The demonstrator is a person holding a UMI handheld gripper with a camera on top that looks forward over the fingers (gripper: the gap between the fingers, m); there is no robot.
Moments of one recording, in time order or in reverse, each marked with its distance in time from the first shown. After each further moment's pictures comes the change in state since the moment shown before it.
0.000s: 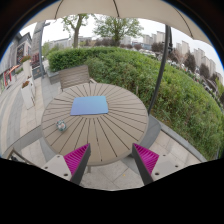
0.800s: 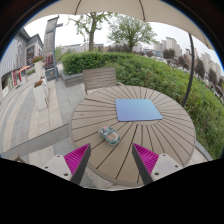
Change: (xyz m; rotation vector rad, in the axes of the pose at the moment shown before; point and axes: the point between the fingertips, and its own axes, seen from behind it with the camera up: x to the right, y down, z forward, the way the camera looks) arm -0.274 -0.003 0.109 0.085 -0.132 -0.036
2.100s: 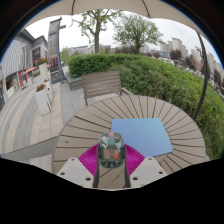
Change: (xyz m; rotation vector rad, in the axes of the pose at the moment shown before) arm 0.042 -0.118 0.150 0.020 -0.094 -0.014
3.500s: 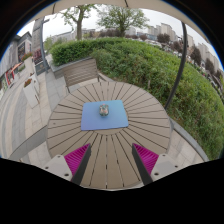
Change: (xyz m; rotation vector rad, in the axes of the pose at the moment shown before) arm 0.128 0.024 -0.180 -0.217 0.146 0.077
